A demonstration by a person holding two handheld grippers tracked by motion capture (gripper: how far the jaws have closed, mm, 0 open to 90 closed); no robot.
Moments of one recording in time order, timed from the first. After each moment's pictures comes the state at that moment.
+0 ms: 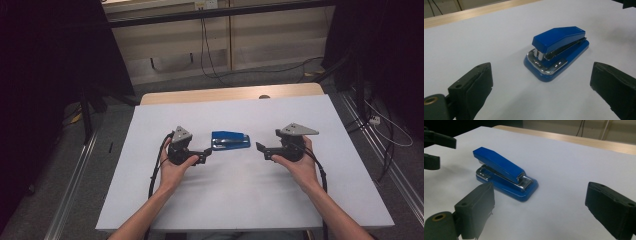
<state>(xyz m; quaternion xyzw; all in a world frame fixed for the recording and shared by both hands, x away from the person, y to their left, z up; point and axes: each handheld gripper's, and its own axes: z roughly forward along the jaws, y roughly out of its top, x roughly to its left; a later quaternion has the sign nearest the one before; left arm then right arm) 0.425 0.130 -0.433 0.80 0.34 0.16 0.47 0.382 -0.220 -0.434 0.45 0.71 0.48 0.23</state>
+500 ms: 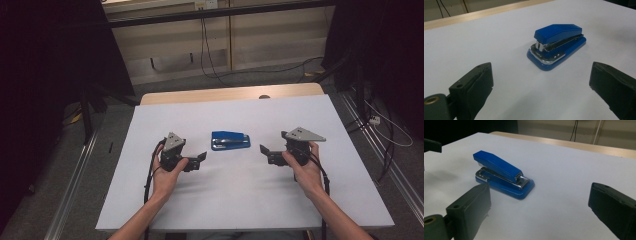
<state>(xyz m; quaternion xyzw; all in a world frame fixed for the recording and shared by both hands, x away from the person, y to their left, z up) 0.402 0.150 -0.427 0.79 0.35 0.18 0.47 0.364 -0.226 -0.432 0.46 0.69 0.50 0.25</state>
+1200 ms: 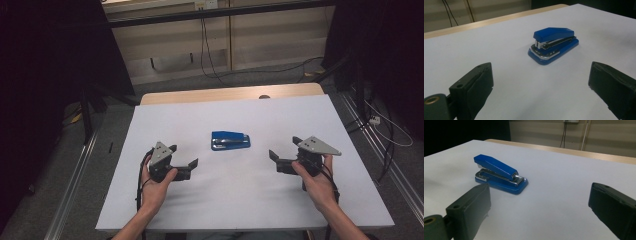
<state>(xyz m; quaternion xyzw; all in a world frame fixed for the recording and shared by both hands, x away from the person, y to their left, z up) 0.368 0.176 -0.419 0.77 0.34 0.20 0.50 0.326 -0.239 -0.426 0.47 0.67 0.50 0.29</state>
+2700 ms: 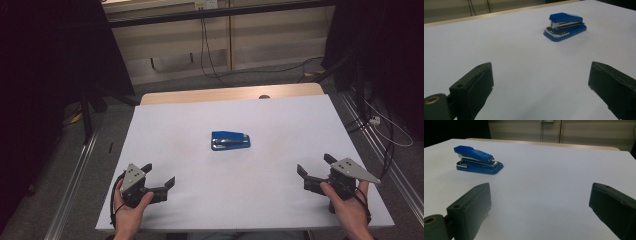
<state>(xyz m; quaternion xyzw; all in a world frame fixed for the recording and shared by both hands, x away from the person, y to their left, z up) 0.310 0.236 -0.419 0.75 0.38 0.23 0.48 0.262 -0.290 -0.435 0.52 0.63 0.47 0.33</state>
